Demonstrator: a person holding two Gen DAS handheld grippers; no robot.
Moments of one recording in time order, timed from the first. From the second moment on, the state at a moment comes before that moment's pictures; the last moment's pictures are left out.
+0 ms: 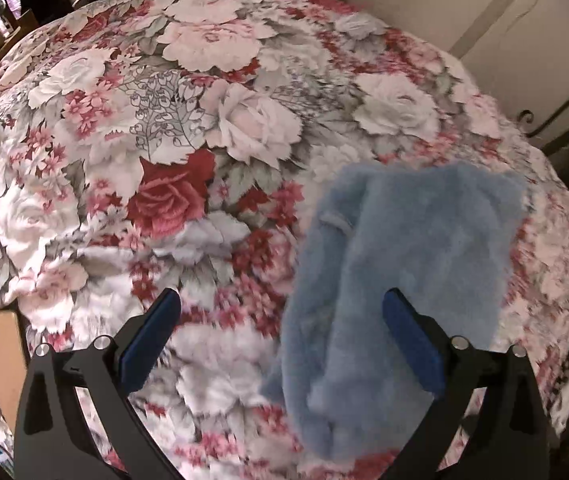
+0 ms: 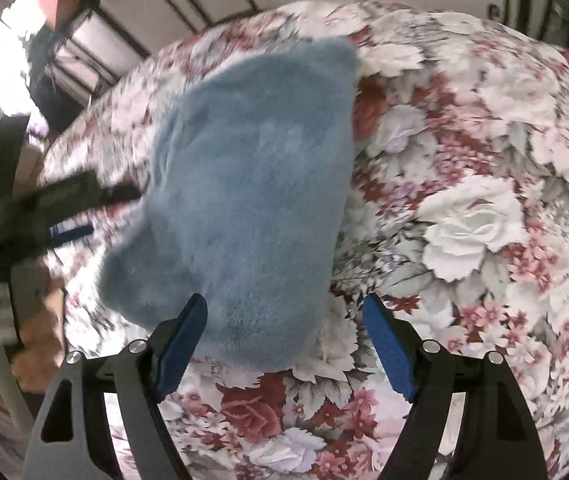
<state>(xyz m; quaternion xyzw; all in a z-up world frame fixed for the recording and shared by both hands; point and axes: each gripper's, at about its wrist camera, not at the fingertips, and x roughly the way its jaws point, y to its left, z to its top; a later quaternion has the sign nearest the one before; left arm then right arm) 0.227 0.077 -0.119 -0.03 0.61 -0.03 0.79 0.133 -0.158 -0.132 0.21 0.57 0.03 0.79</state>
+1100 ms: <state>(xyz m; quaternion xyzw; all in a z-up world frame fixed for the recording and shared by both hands) 0.238 0.053 -0.194 -0.19 0.66 -0.23 0.69 0.181 -0.204 -0.209 0.46 0.53 0.06 0.71</state>
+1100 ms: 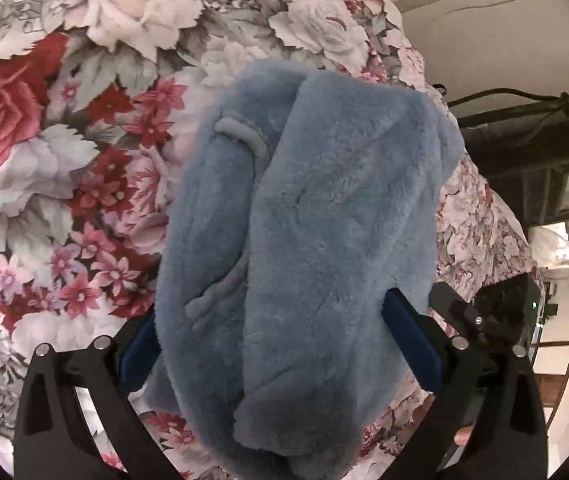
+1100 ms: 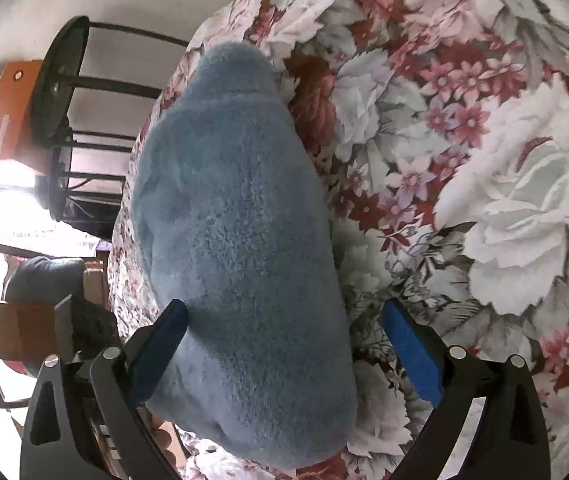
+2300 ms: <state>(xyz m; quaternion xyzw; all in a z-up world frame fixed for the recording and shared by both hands) 0.230 0.029 -0.229 -0.23 0.66 -0.29 0.66 0.172 -0.178 -0.227 0.45 0.53 0.12 0.71</state>
